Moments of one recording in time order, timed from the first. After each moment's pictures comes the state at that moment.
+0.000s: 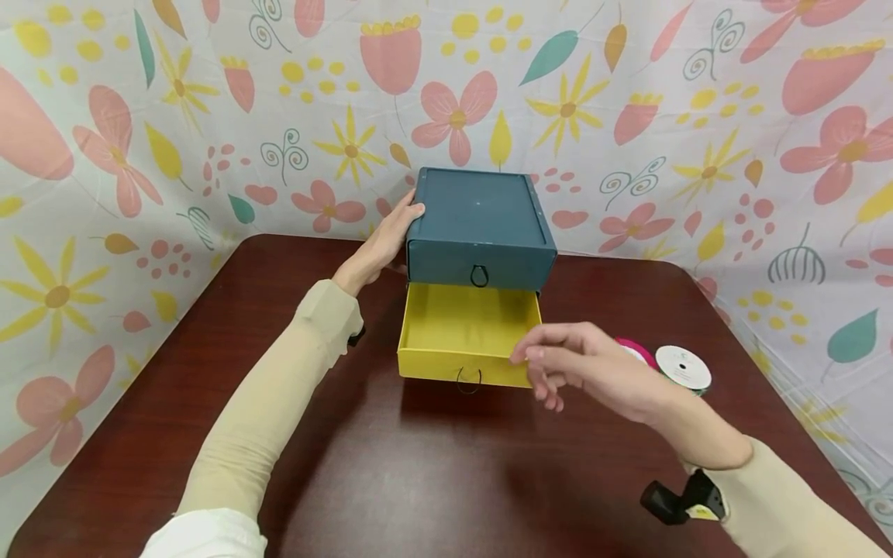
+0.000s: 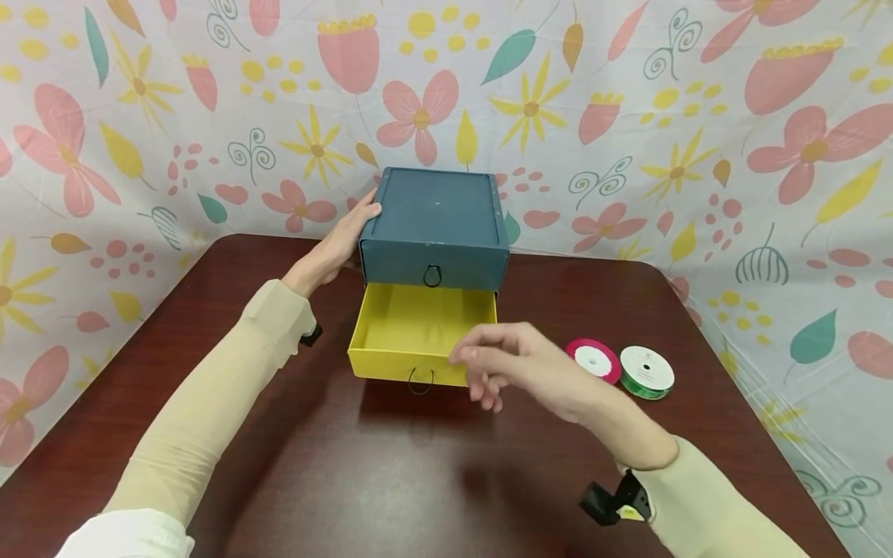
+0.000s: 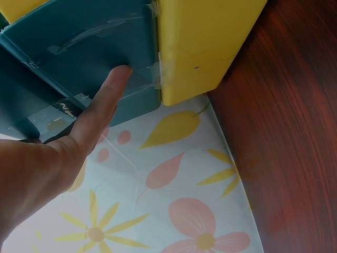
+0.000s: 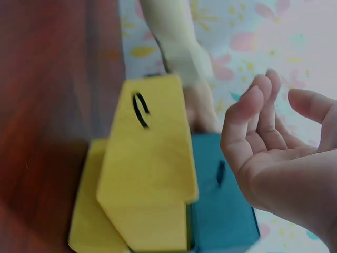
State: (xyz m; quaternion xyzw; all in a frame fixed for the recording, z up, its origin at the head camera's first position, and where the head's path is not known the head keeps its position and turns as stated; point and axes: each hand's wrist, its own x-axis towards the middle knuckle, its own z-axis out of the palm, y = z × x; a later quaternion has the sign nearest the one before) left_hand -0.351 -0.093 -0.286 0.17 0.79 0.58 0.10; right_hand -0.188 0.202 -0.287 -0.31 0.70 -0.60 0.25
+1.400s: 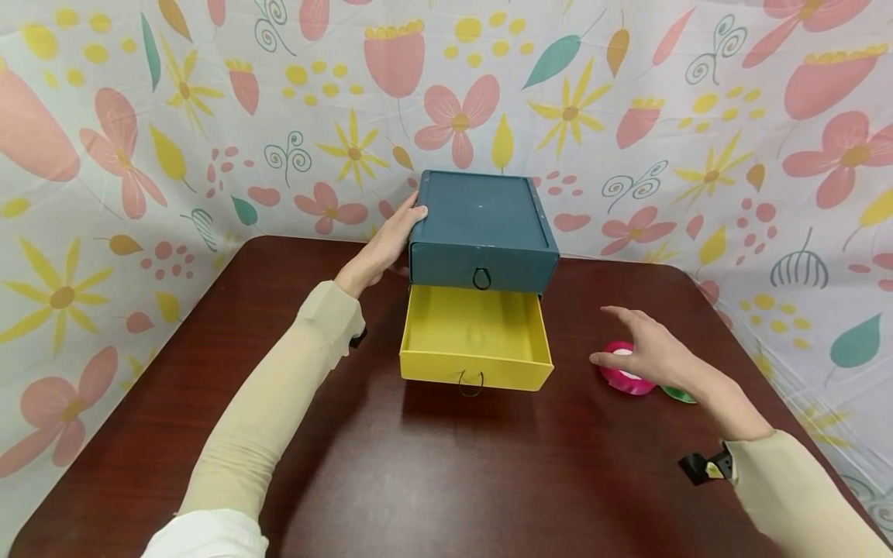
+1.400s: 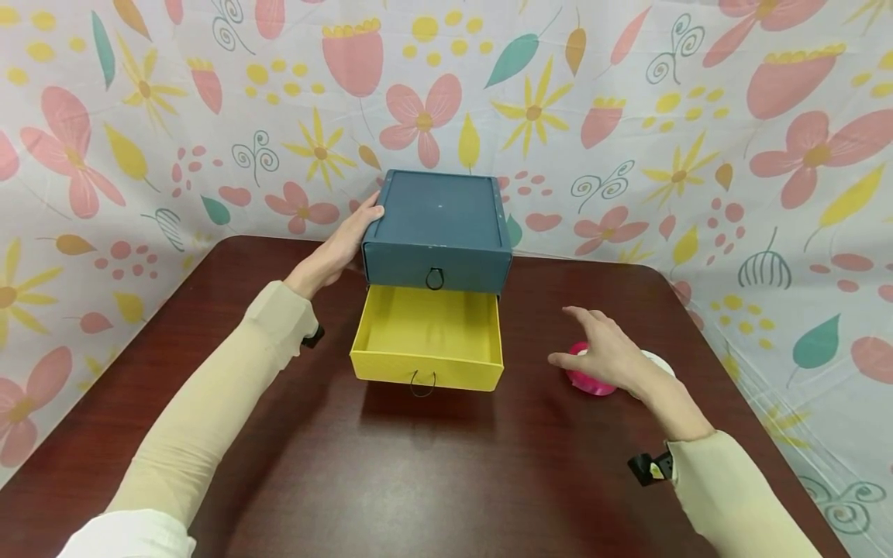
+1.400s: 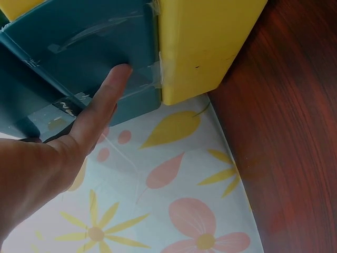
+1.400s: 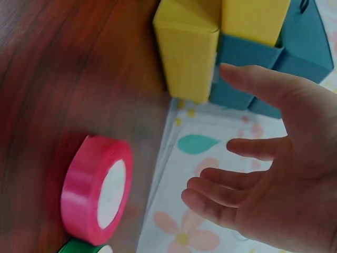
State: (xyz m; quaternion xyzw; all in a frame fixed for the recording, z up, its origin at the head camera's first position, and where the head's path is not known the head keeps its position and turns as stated) left_hand -0.370 -0.092 -0.303 0.16 0.78 0.59 0.08; right_hand -0.250 0.309 -0.338 -0.15 0.97 -0.16 0.02
